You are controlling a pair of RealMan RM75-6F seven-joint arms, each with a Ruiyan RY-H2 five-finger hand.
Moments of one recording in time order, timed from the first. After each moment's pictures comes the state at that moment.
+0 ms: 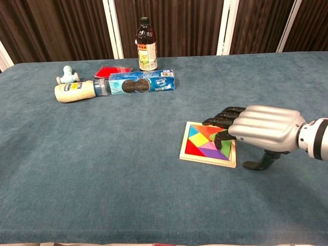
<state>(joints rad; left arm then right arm) -0.12 -1.07 0.04 -1.55 1.66 1.52 -0.21 0.69 -1.47 -0.05 -1.48 -1.43 0.91 -0.57</state>
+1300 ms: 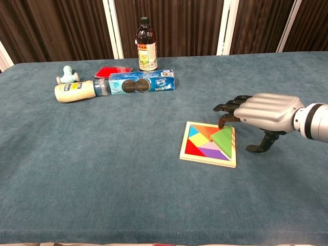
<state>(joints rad) -0.12 -1.07 0.04 -1.55 1.66 1.51 -0.21 0.72 -1.49 0.02 -1.39 -1.30 0.83 -0.52</state>
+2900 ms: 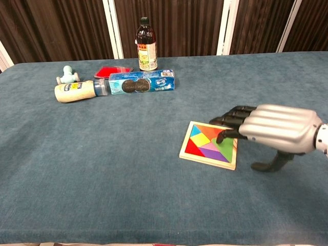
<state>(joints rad) -0.14 -1.07 0.03 -1.56 1.65 1.49 -0.20 0.65 -1.43 -0.08 -1.49 -1.52 0.95 -0.49</state>
